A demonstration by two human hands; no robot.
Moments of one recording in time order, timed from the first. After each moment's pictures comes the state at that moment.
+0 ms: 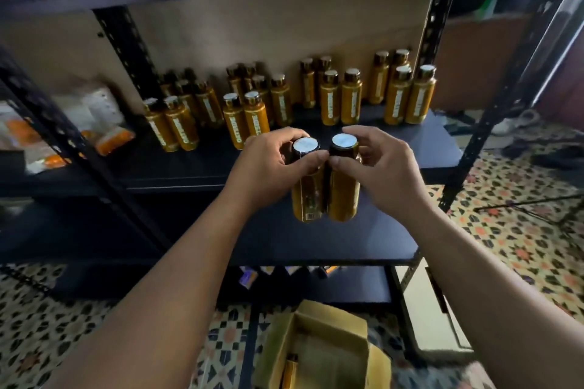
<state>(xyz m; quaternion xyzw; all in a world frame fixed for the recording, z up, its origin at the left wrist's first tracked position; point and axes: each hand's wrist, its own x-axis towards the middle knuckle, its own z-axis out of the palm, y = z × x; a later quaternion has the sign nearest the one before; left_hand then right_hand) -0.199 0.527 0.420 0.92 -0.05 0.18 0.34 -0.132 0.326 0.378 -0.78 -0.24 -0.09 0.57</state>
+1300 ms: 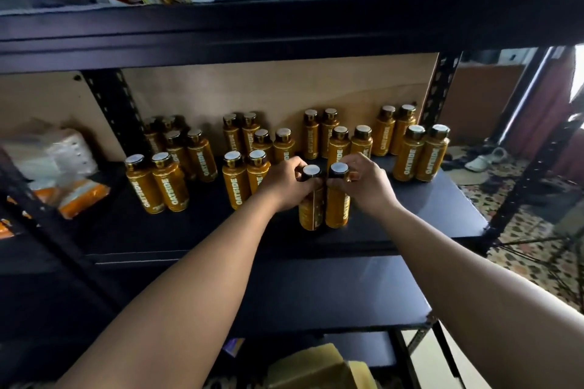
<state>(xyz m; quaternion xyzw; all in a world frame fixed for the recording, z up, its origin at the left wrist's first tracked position) 0.002 0.608 0.389 0.92 0.02 0.03 0.40 0.042 0.413 0.364 -0.86 -0.15 -0.05 0.49</state>
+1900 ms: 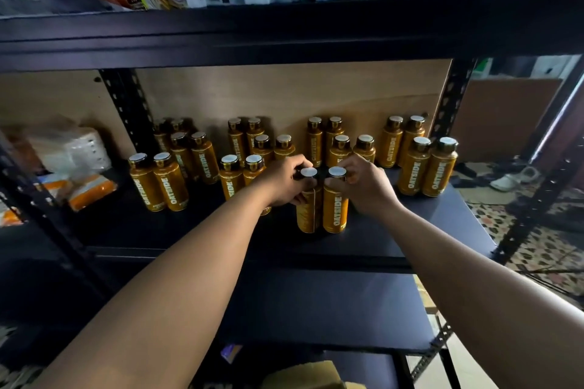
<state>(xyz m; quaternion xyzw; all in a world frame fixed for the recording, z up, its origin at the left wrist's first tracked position) 0.020 0.598 0.403 0.91 0.01 -0.01 0.42 0.075 0.400 0.368 -0.88 -0.21 -0.05 0.43</state>
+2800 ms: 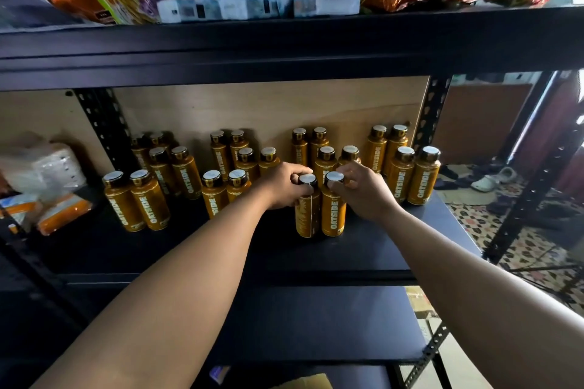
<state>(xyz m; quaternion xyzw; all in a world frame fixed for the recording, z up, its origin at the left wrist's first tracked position) 0.054 0.585 0.408 0.92 -0.01 0.00 0.39 0.097 0.379 0.374 -0.88 -0.21 -0.06 0.43</state>
